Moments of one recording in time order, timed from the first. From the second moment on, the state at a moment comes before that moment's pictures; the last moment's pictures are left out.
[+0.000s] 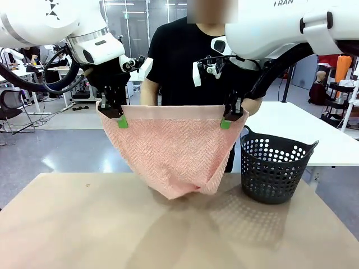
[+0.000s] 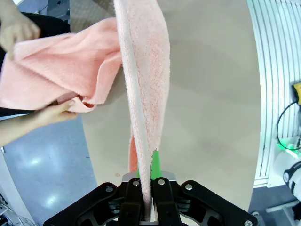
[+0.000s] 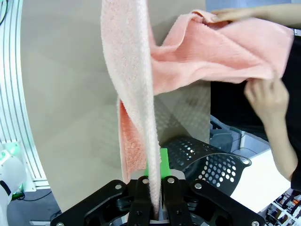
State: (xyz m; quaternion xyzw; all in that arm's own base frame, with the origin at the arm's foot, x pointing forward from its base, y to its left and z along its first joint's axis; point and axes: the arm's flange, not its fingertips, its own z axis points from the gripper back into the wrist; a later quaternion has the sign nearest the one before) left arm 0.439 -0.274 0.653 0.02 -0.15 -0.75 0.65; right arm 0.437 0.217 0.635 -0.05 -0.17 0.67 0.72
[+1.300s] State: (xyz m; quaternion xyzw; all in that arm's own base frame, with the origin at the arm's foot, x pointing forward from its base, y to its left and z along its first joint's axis) left arm 0.439 -0.274 0.653 0.02 -0.15 -0.75 0.65; right arm 0.437 0.217 0.635 -0.05 -0.17 0.67 0.72
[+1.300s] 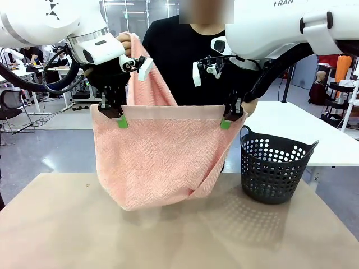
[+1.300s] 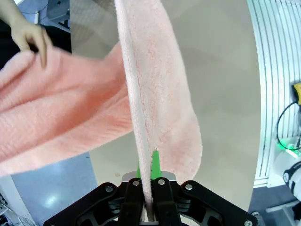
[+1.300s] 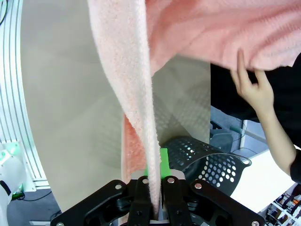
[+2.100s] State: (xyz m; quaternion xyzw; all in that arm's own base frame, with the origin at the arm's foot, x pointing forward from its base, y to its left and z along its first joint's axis) left arm 0.439 -0.274 0.653 0.02 -0.15 -0.75 0.65; right arm 0.437 0.217 0.635 -0.05 -0.17 0.67 0.72
